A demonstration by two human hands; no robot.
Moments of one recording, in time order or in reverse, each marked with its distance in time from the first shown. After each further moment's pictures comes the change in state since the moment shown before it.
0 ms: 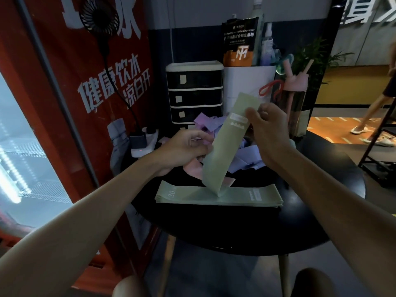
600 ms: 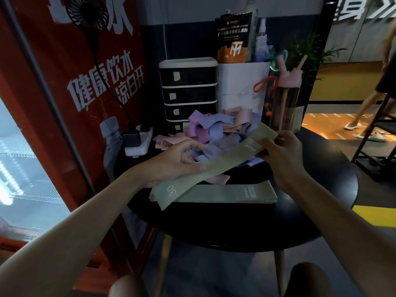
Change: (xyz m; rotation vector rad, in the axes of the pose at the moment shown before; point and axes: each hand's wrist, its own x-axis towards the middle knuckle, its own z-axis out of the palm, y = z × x) left_hand -0.019 -0.022 -0.002 0.045 -0.197 -0.092; right_hand -0.020 0.052 -0.049 0.090 0.099 0.151
